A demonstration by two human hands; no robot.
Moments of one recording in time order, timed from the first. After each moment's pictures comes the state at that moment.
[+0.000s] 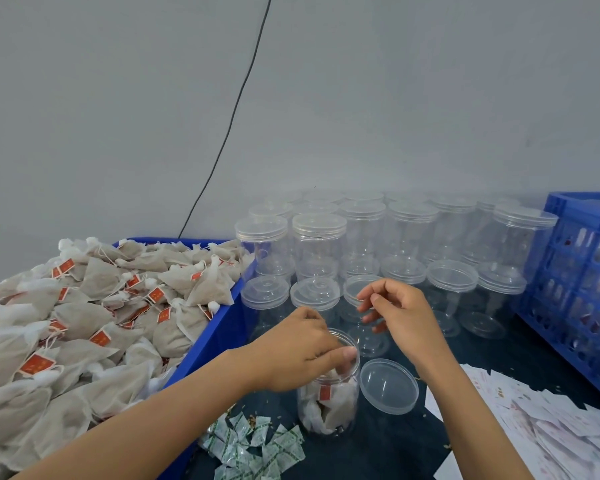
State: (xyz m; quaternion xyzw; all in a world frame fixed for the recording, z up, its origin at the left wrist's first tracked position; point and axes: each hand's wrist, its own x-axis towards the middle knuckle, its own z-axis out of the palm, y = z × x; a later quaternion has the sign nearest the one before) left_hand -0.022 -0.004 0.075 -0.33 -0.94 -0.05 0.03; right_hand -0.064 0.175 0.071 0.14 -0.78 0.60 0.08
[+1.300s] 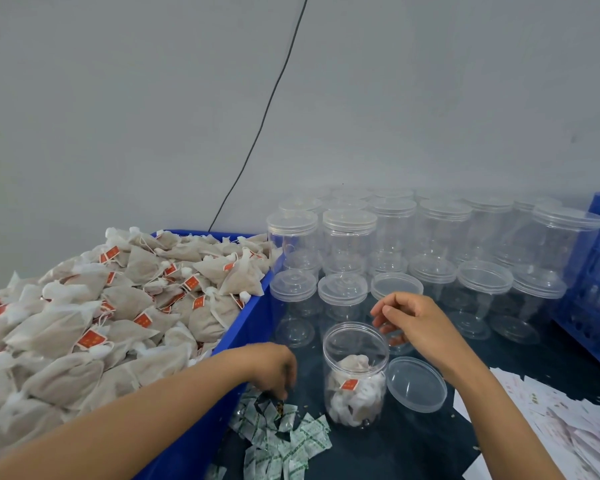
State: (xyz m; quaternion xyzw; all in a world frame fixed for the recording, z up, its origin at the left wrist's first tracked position) left_hand -0.024 -0.069 0.034 -0.04 -0.96 -0.10 -0.25; right_hand -0.061 0.167 0.068 0.16 -0.84 0.53 -0.03
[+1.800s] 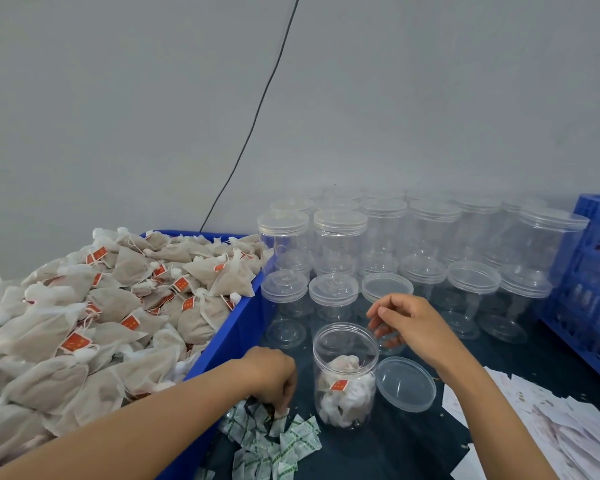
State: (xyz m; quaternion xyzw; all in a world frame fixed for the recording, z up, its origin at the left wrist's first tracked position) left_hand -0.024 -0.050 0.024 -0.10 -0.97 0.04 -0.22; right_hand -0.063 0.175 0.067 0.15 -0.84 0.52 -0.03
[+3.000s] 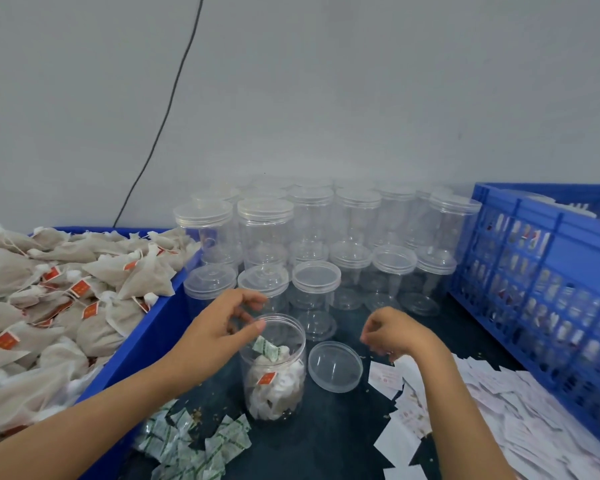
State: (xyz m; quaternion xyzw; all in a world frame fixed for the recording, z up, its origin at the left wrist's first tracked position) left_hand -0.021 -0.026 0.038 -0.14 -0.87 -0.46 0.13; right_hand -0.096 0.249 0.036 0.03 -0.95 0.28 -0.13
